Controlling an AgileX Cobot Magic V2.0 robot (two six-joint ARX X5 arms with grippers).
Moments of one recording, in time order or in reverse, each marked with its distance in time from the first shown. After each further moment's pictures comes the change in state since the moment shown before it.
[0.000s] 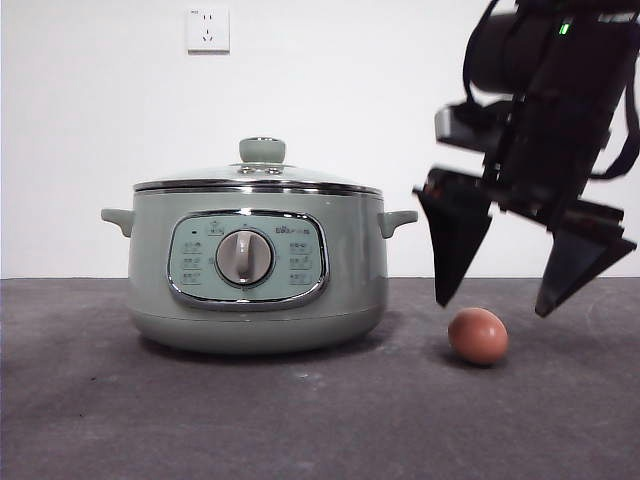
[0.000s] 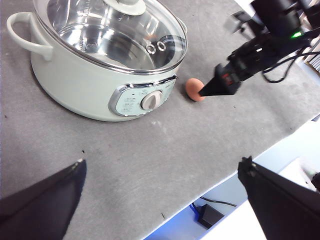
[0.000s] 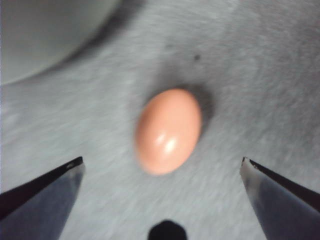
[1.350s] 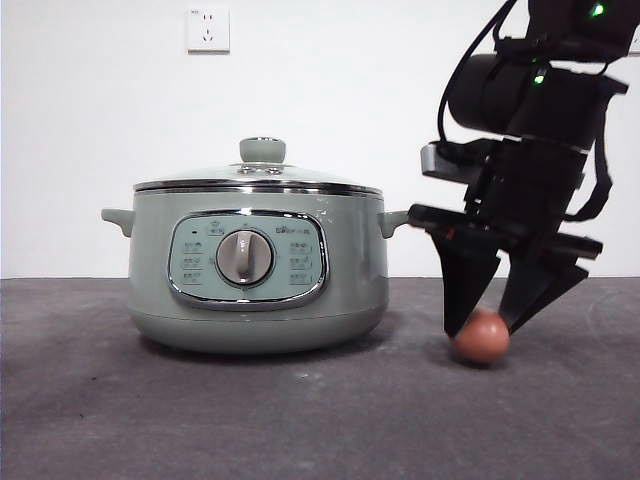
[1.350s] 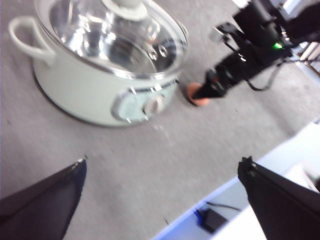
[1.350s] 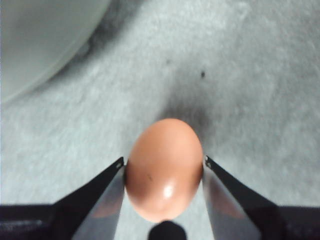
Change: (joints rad) left arm 0.000 0.018 0.000 0.039 -0.005 -0.005; right arm 0.008 0.071 0.000 0.081 -0.018 0.027
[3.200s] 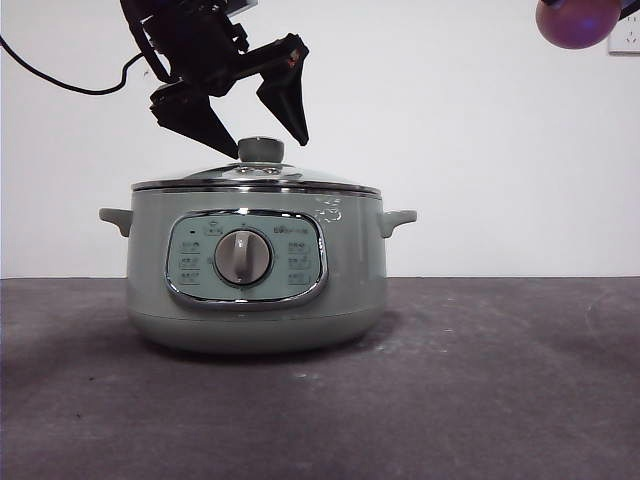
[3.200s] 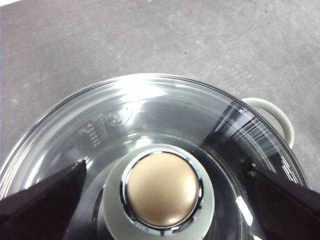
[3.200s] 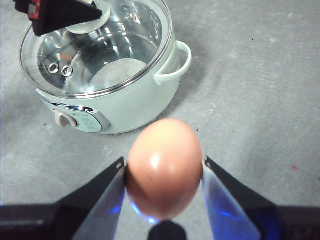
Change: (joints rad) left arm -0.564 1.192 0.645 0.566 -0.632 -0.067; right arm 0.000 -0.785 0.000 -0.259 0.000 -0.039
